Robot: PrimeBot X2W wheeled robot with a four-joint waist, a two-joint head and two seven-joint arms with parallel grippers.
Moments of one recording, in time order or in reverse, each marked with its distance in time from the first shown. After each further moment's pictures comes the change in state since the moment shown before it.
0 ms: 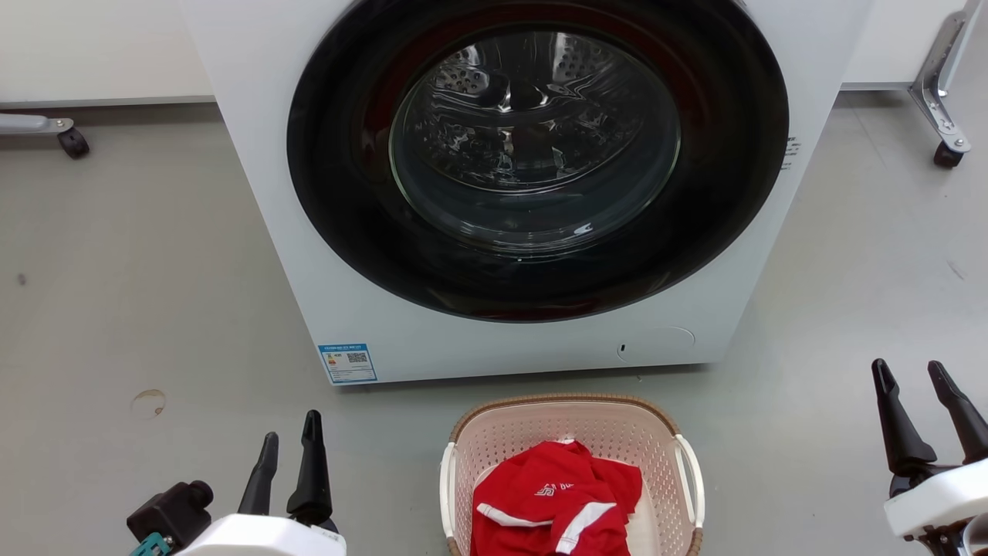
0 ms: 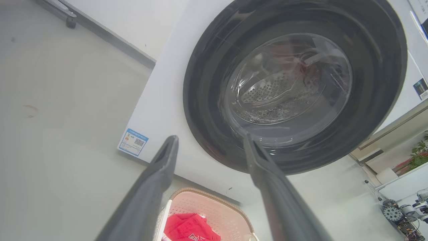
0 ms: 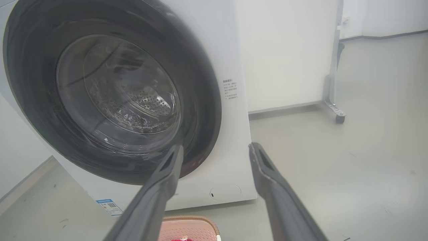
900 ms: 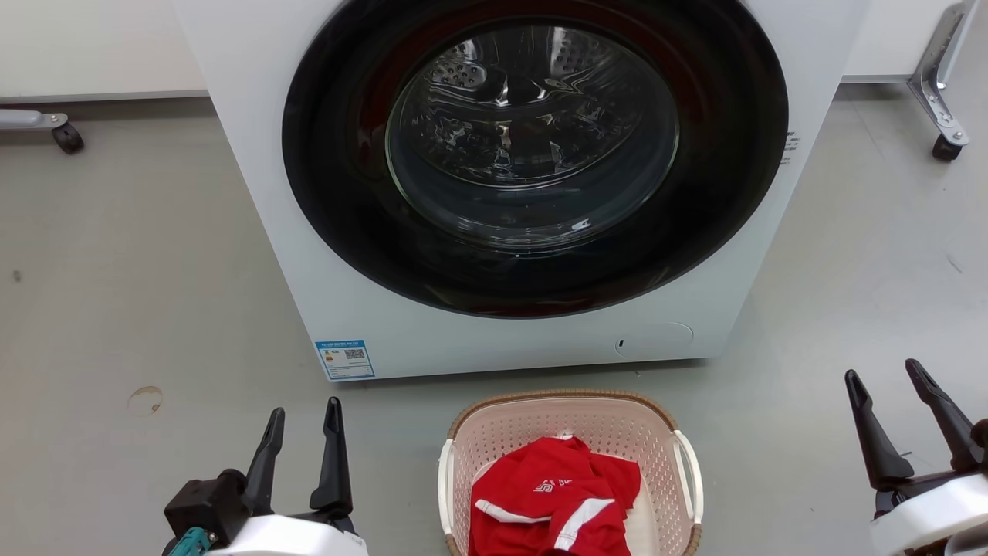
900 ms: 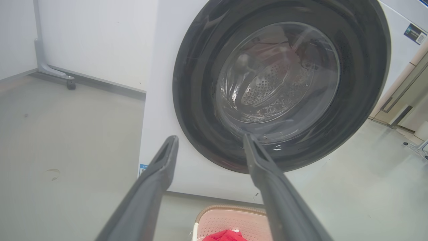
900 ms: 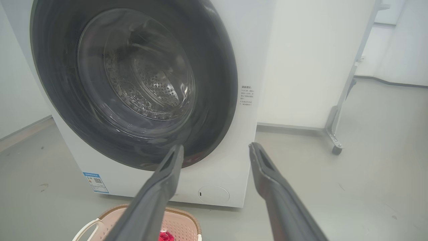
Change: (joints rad) left arm 0.000 0.008 -0.044 -0.038 0.299 0.034 -0.075; right arm 0.021 -0.025 0.049 -0.027 -0.205 0.000 -0.077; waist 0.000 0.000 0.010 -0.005
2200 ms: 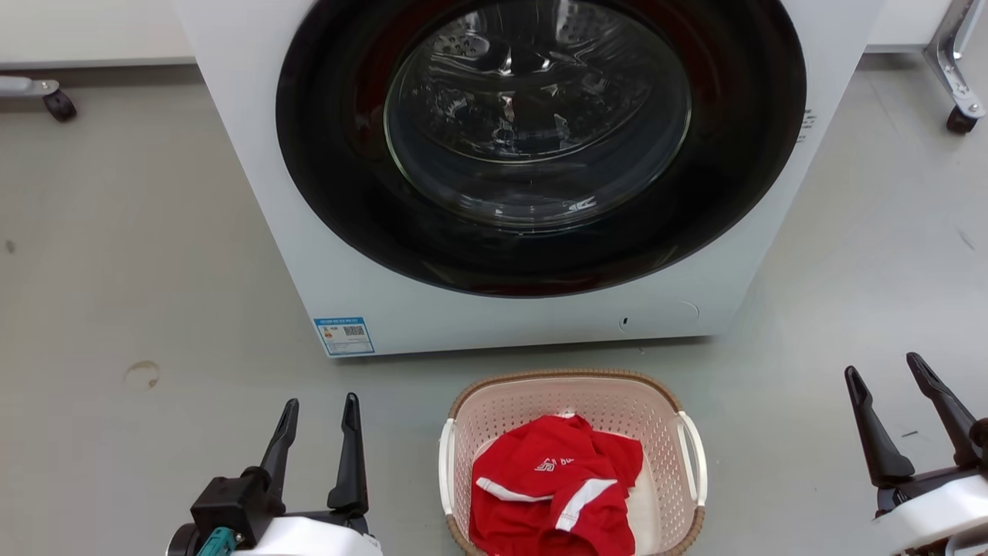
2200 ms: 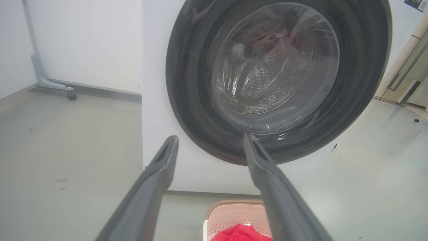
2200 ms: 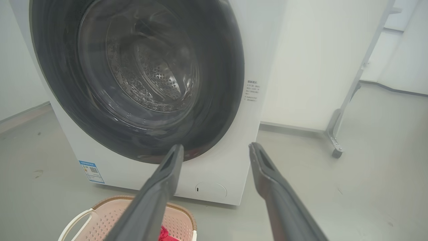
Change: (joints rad) left arm -0.001 0.006 -0.041 -0.017 0.106 0.022 -0.029; right arm -0.001 -0.009 0.005 -0.008 -0.060 0.000 -0.031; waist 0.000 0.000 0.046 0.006
